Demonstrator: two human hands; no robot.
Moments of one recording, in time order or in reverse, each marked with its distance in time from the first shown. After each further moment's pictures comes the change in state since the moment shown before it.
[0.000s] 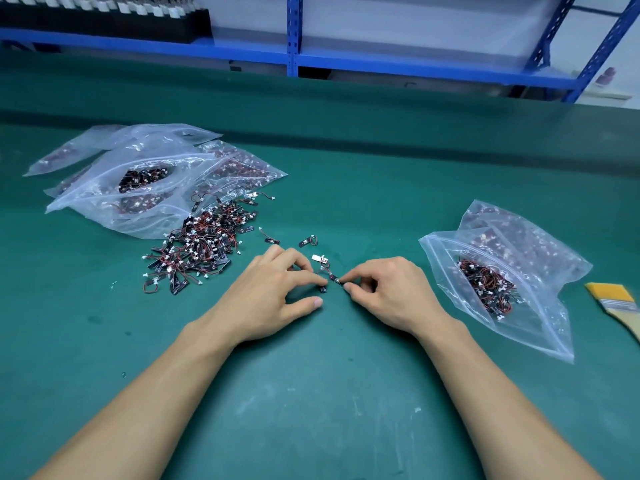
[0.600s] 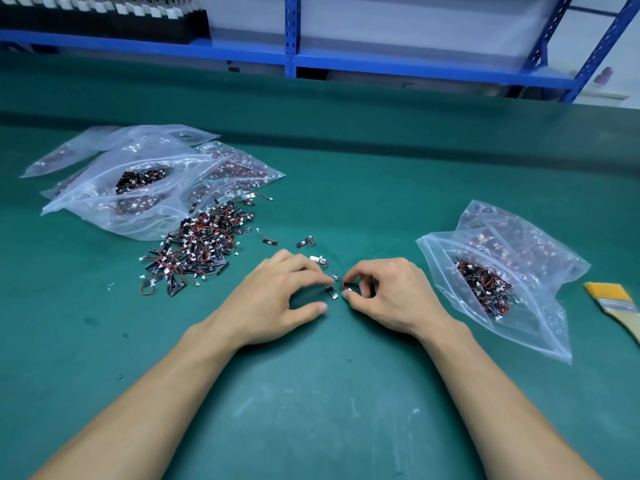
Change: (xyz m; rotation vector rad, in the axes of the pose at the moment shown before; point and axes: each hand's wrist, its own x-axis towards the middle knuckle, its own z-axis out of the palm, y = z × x) left_hand 0.002 0.006 0.004 -0.078 0.043 0.076; right_hand -0.003 0.002 -0.002 0.009 0.027 0.027
